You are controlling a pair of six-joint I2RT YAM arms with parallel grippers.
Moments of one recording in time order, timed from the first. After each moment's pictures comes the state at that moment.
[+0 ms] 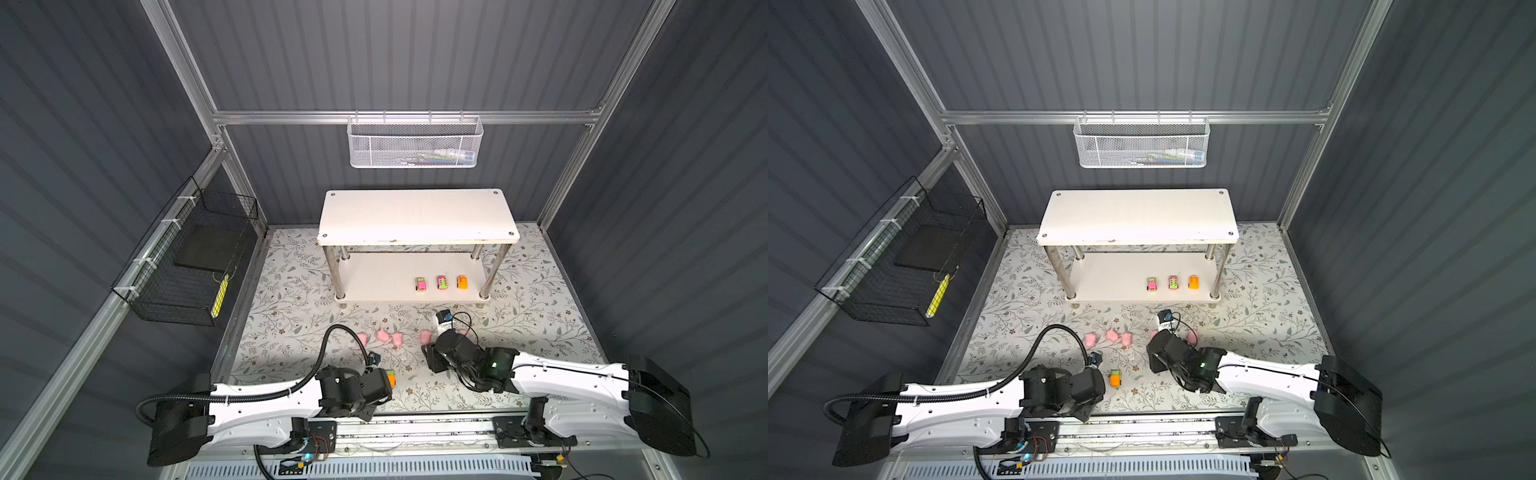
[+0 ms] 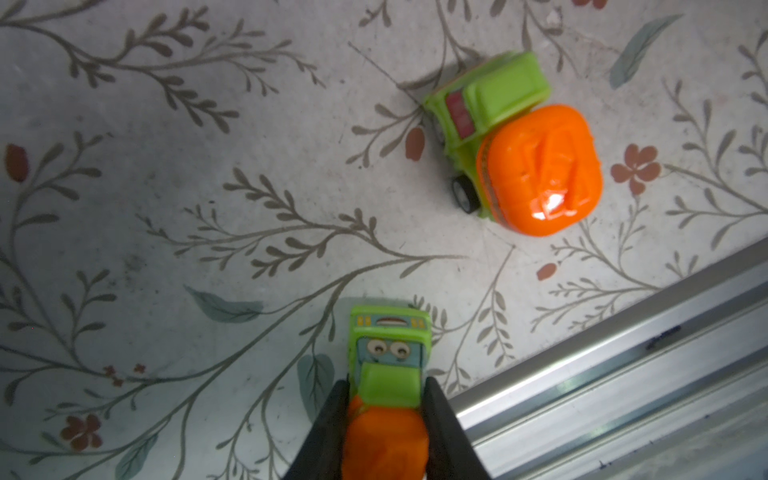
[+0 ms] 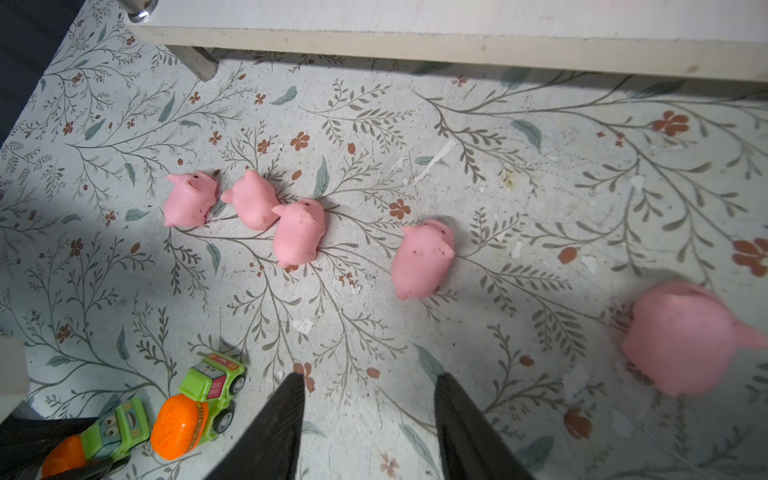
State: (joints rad) left arm -1.32 1.07 0.52 -0.76 -0.15 -0.82; right arm 1.08 1.21 0.57 -0.17 0.32 0.71
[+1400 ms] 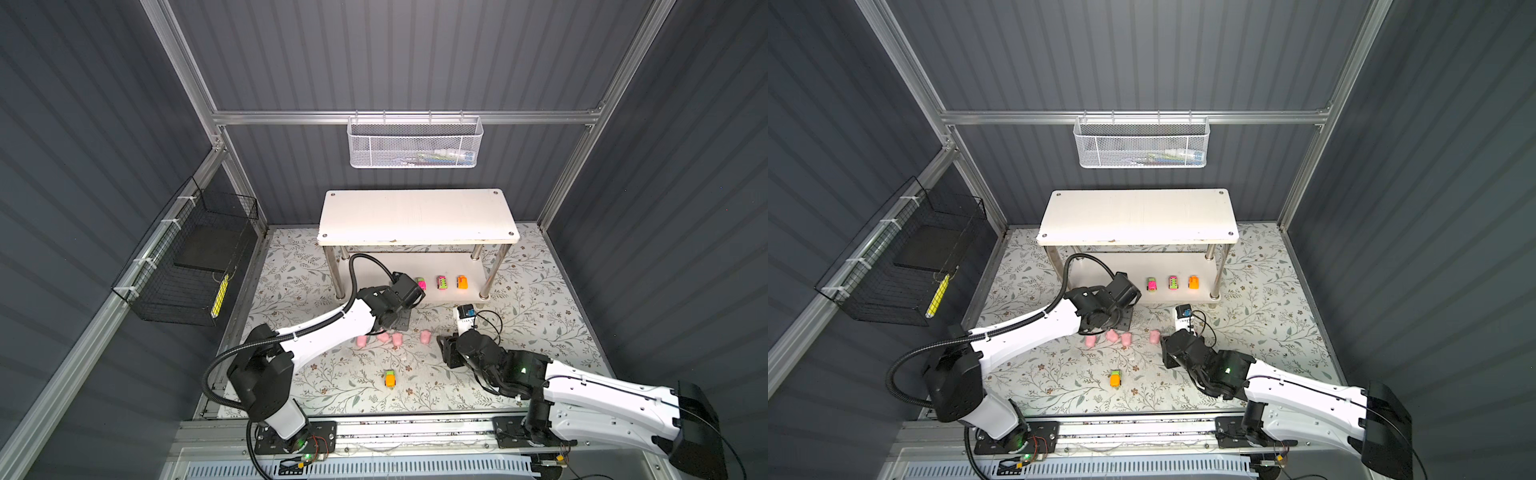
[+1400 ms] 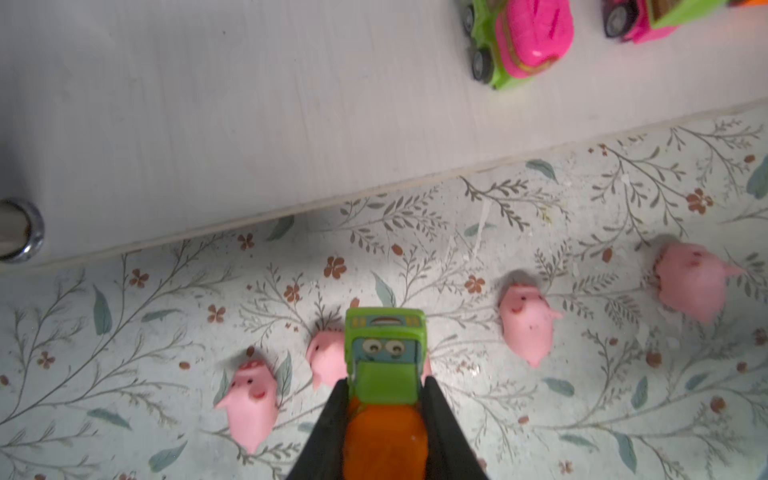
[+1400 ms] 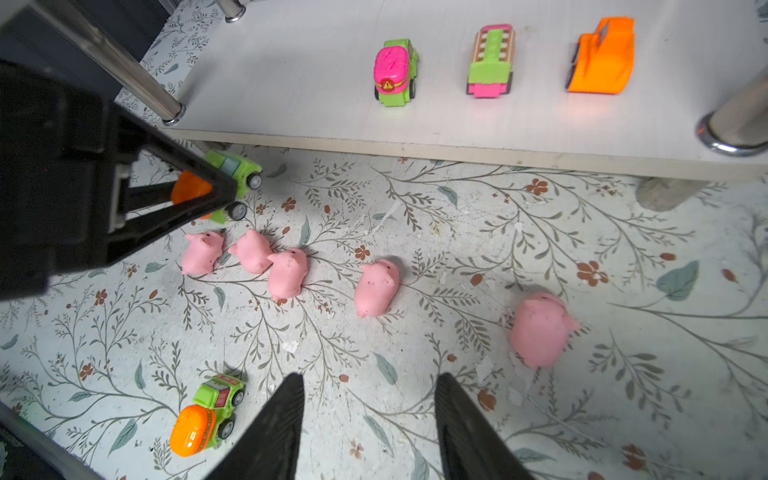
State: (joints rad) left arm -0.88 1.65 1.26 -0.74 -0.26 -0.55; right arm 1.08 0.94 0.57 -0.35 0.46 0.71
